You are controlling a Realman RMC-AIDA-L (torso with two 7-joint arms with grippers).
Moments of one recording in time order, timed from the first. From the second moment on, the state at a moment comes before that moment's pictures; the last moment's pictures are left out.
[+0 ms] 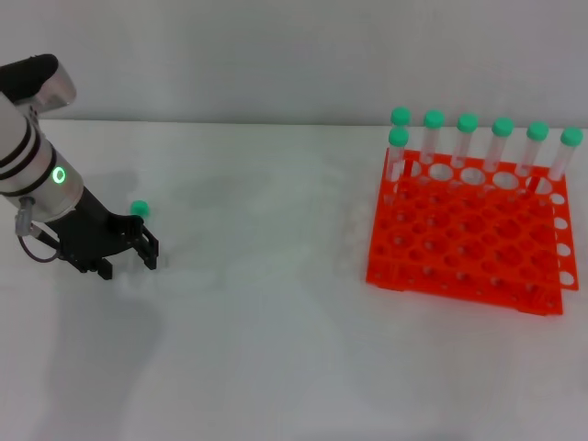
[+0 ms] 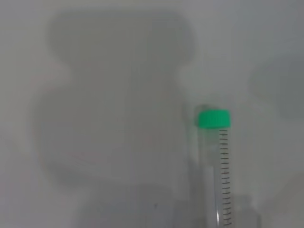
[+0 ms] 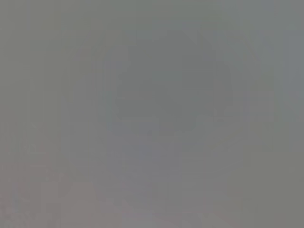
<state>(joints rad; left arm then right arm) -1.20 -1.91 2.85 -0.31 0.76 1.13 -2.86 0.36 2.01 -0.88 -0.07 -0.25 -1.27 0.17</state>
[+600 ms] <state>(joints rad) -1.20 -1.91 2.85 -0.31 0.76 1.08 -2.86 0.35 2.01 -0.88 -0.08 -0.25 -1.28 0.17</state>
